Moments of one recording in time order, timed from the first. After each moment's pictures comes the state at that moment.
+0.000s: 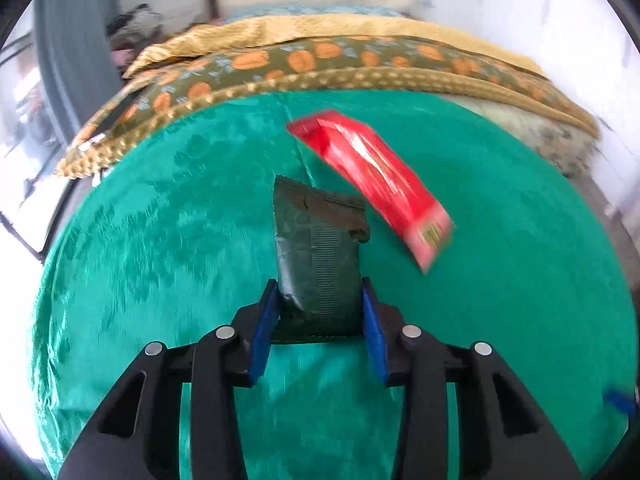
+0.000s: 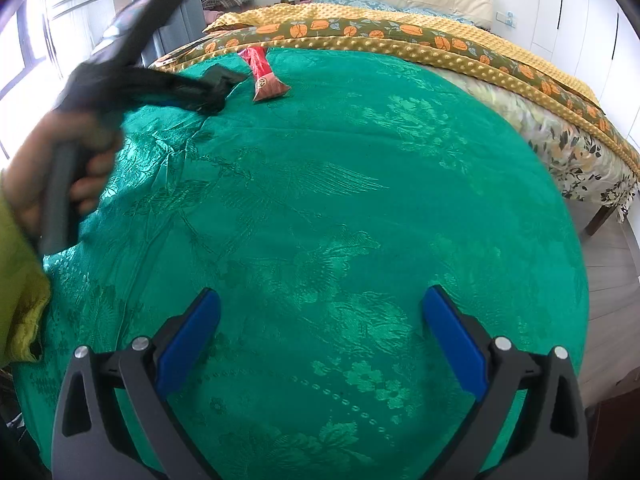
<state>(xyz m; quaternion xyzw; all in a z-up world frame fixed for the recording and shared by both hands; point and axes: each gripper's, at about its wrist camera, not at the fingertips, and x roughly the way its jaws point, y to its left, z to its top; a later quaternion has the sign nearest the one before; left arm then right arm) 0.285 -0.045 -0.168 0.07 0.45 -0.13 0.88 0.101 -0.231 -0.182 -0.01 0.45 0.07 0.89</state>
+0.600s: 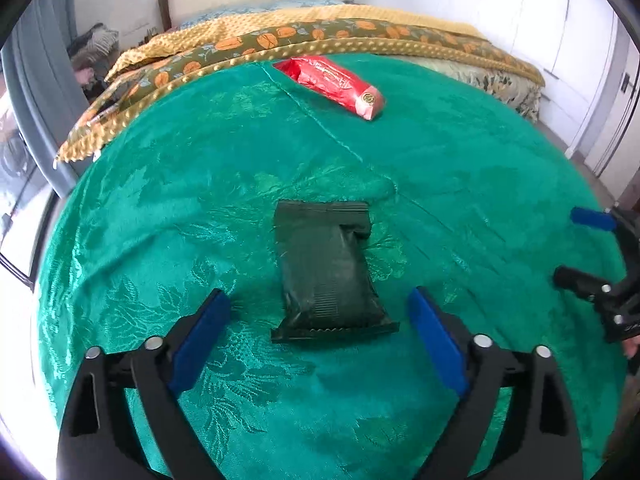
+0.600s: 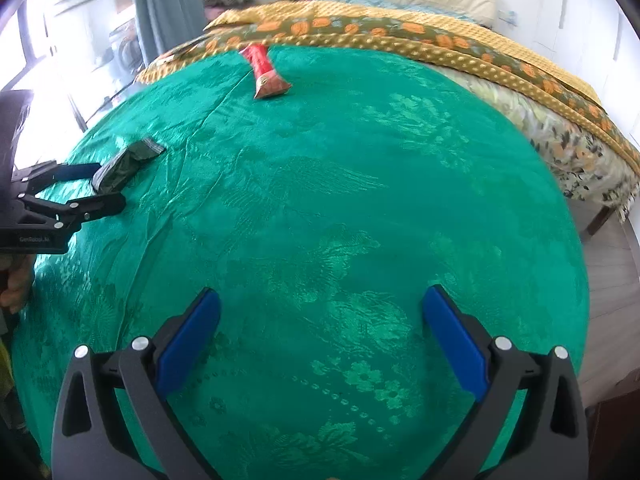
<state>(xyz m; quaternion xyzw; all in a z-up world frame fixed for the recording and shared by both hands) 0.173 0.007 -0.176 0.11 0.45 -0.19 0.87 0.105 -0.230 -0.181 -0.02 0.47 0.08 0.88</state>
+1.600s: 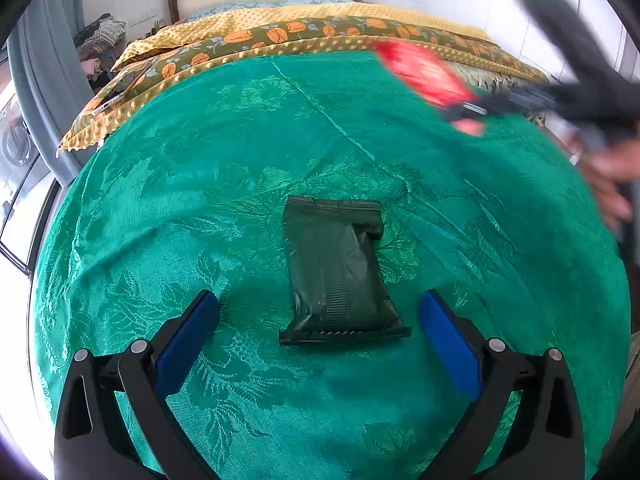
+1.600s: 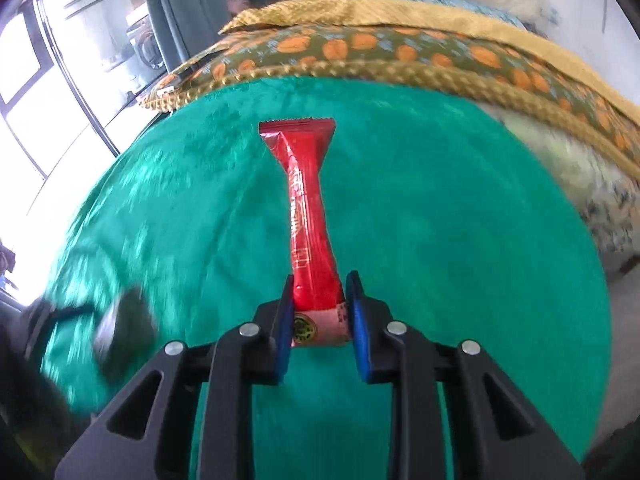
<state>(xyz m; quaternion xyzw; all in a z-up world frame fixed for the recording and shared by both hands) 0.183 0.015 -0.179 0.10 0.46 -0.19 0.86 0.244 -0.211 -0.142 0.00 0.49 0.13 0.86</state>
